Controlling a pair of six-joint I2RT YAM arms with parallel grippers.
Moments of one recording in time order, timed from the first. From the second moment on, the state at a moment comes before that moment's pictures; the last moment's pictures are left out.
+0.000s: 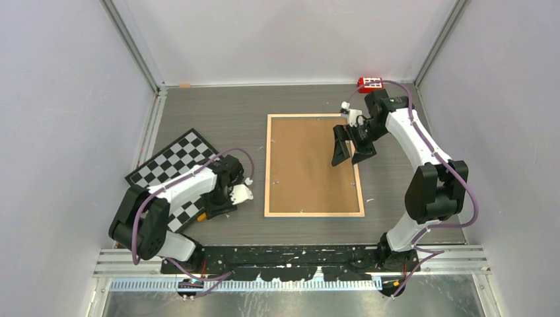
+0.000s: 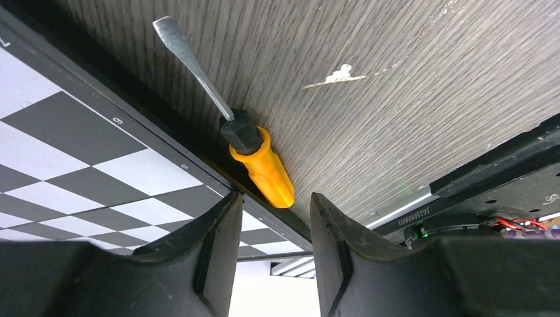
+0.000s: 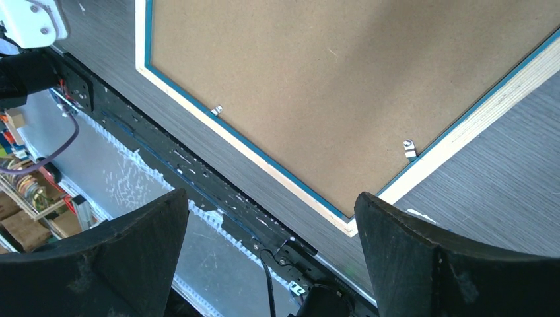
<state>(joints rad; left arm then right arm) -0.49 1.41 0.76 -0.99 -0.10 0.70 0.13 1.66 1.47 -1.22 -0.57 -0.18</state>
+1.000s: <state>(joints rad) -0.64 1.37 0.73 -0.85 0.02 0.69 0.13 1.71 1.48 -1.22 -0.57 -0.18</state>
